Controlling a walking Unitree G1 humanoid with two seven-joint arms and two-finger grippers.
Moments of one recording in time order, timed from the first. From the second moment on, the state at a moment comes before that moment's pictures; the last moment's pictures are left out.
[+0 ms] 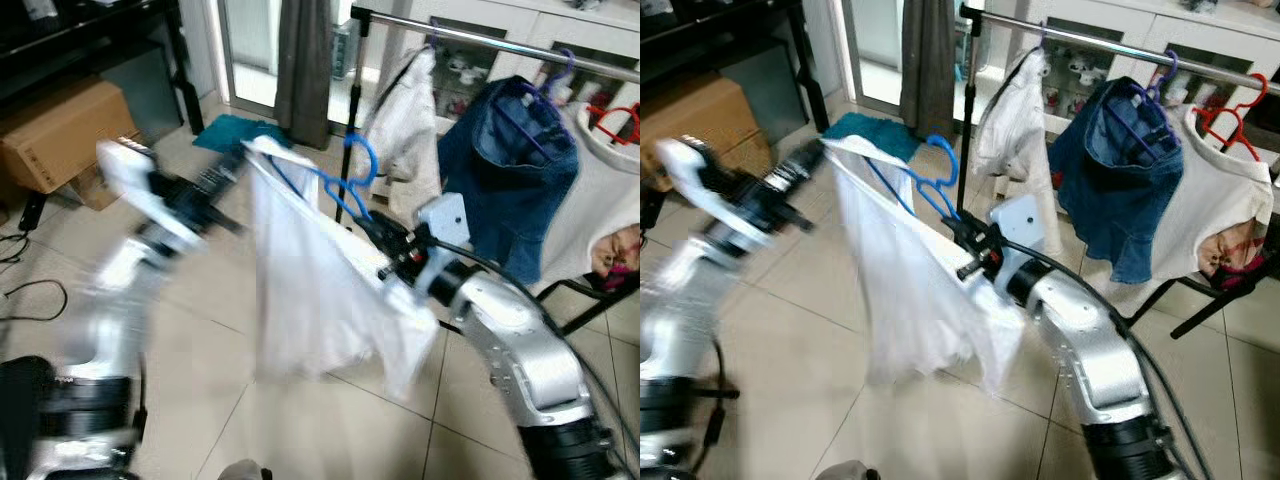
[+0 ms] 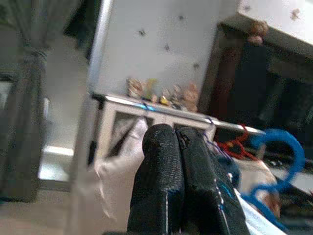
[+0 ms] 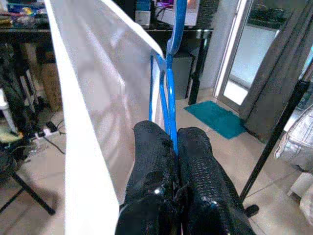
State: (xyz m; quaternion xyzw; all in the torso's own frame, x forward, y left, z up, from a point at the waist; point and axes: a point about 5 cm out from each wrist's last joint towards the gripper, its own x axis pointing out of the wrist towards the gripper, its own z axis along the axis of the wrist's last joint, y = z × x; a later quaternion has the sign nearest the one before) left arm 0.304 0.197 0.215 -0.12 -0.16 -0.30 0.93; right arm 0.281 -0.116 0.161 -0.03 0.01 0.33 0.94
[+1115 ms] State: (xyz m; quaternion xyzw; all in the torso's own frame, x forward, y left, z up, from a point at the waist) left arm 0.313 0.123 0.158 -0.05 0.00 -0.40 0.91; right arm 0.298 -0.102 0.158 0.19 -0.01 0.24 0.95
